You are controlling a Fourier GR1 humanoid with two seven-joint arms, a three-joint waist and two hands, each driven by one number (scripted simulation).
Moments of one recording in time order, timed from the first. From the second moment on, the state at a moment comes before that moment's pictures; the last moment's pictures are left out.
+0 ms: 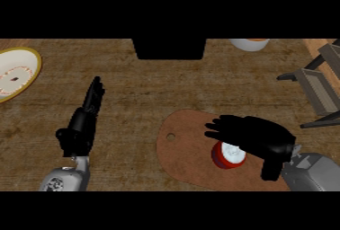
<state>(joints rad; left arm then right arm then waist) -0.13 0.07 -0.10 -1.58 -0.12 0.19 0.05 -0.28 -0.45 0.37 -1.69 0.97 0.67 -0.39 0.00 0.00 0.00</state>
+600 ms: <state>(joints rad) -0.12 0.05 -0.10 -1.60 -0.16 0.18 0.06 -0.24 -0.38 0.38 -1.61 1.03 0.61 -0.44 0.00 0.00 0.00</state>
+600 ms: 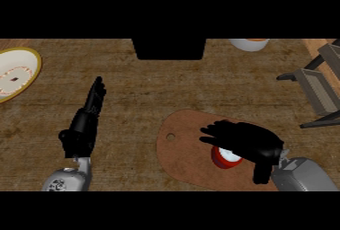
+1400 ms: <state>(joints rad) -0.13 0.03 -0.08 -1.58 -0.17 0.19 0.07 -0.20 -0.33 0.31 -1.56 1.17 0.38 -0.46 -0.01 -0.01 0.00</state>
